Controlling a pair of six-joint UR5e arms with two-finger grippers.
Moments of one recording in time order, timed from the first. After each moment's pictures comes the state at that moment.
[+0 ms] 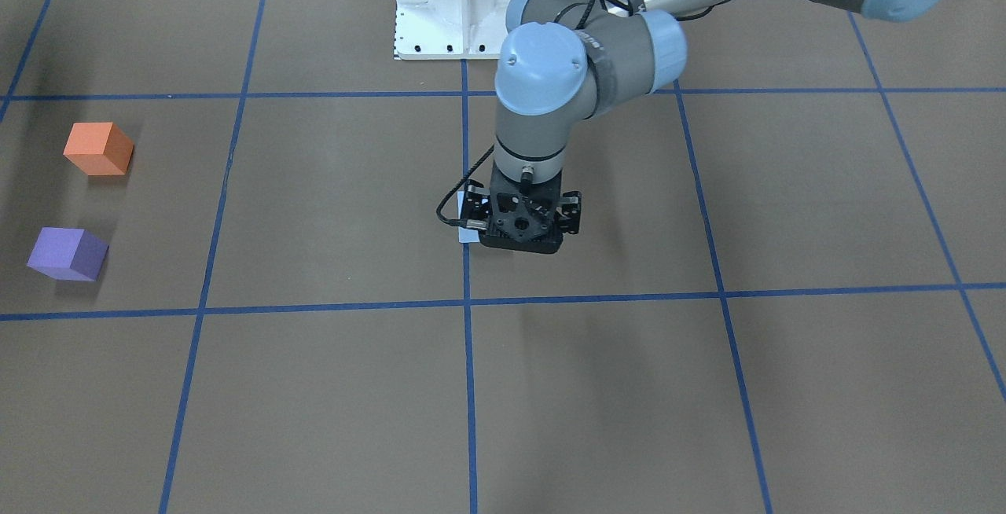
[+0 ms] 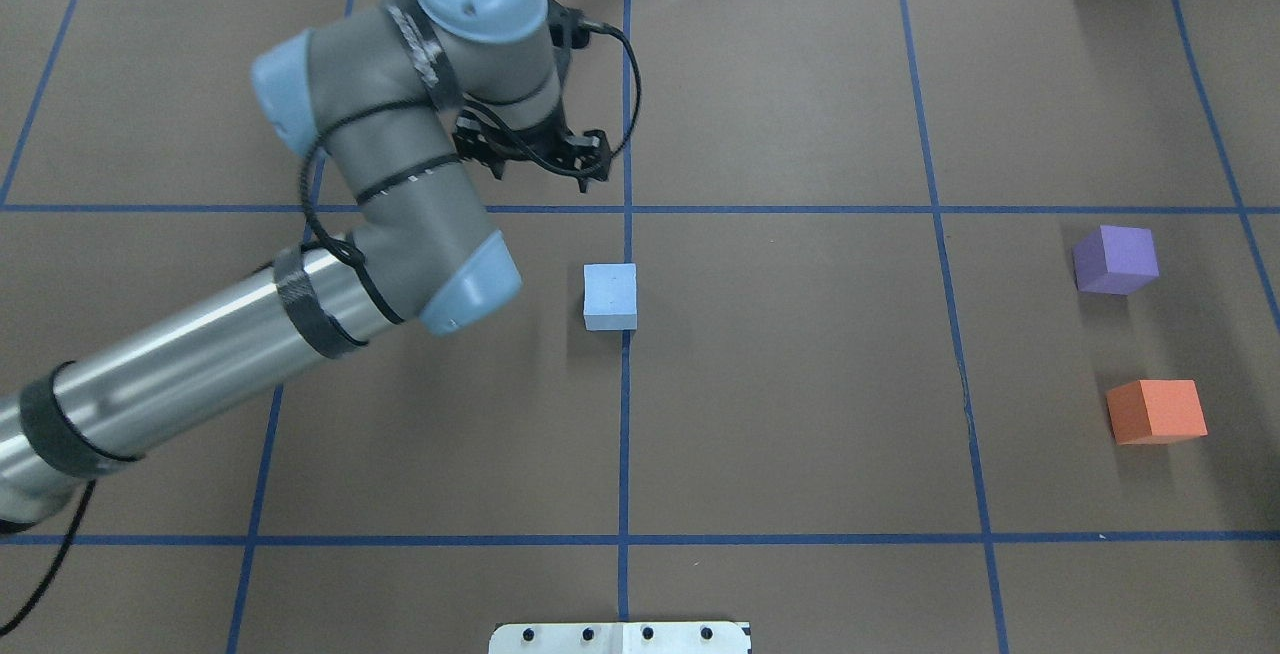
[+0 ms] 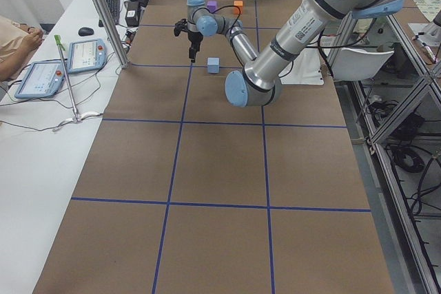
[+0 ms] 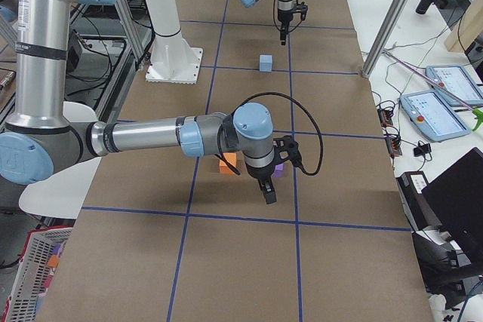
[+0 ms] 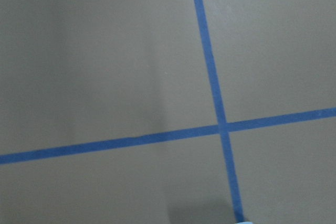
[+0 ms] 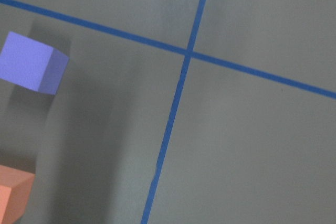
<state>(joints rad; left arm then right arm) -0.77 -2.42 -1.49 -1.52 -2.01 -0.78 1.59 -1.72 1.85 -1.48 2.34 -0.20</state>
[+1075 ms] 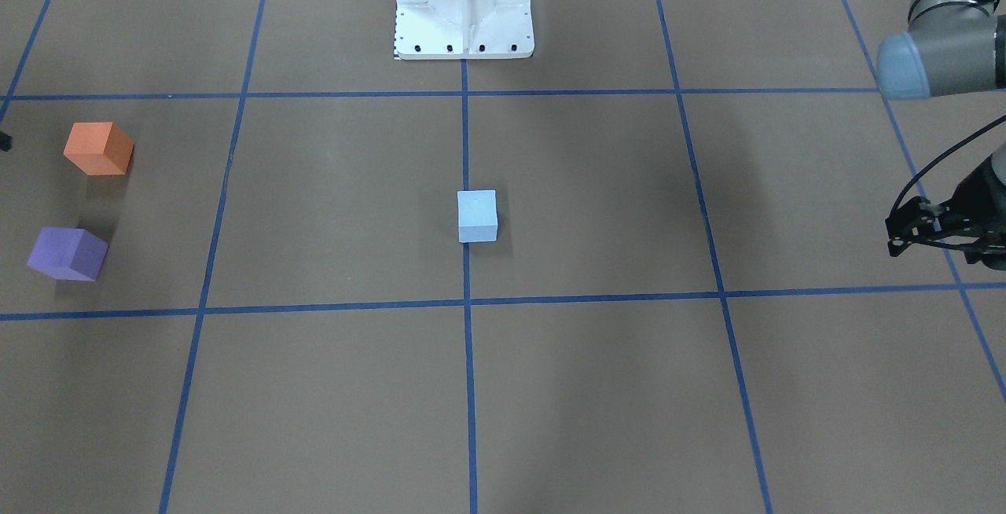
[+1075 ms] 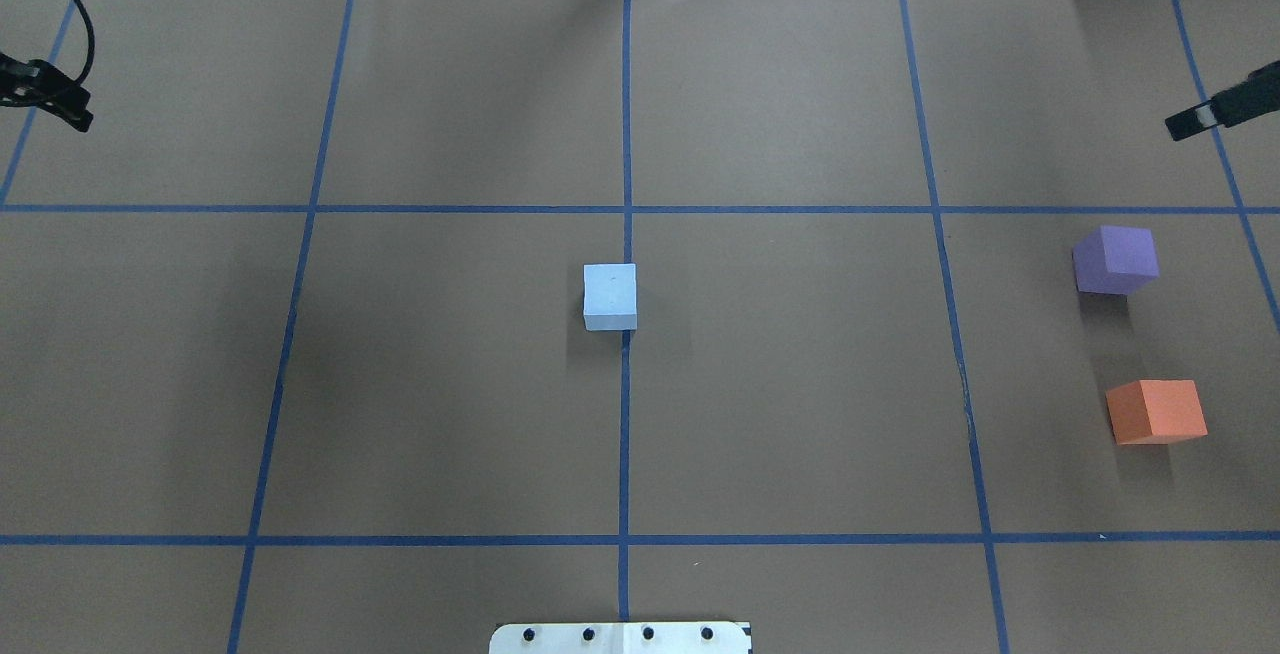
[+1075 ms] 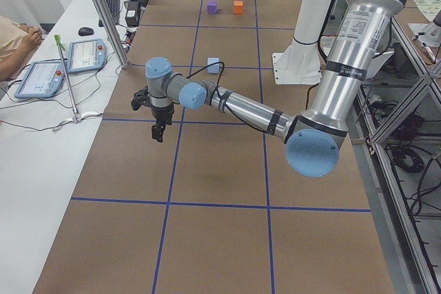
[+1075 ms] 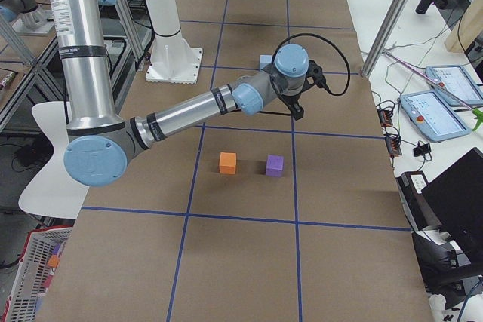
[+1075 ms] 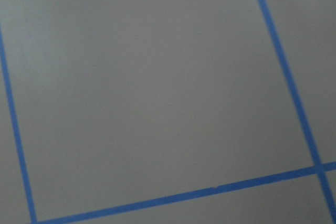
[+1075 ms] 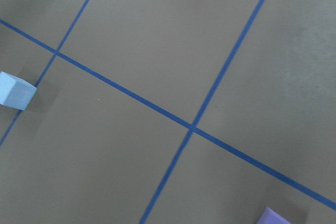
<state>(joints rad) -1.28 -1.80 -1.62 -1.65 -2.20 -0.23 1.28 -1.39 1.89 -1.33 2.58 0.29</state>
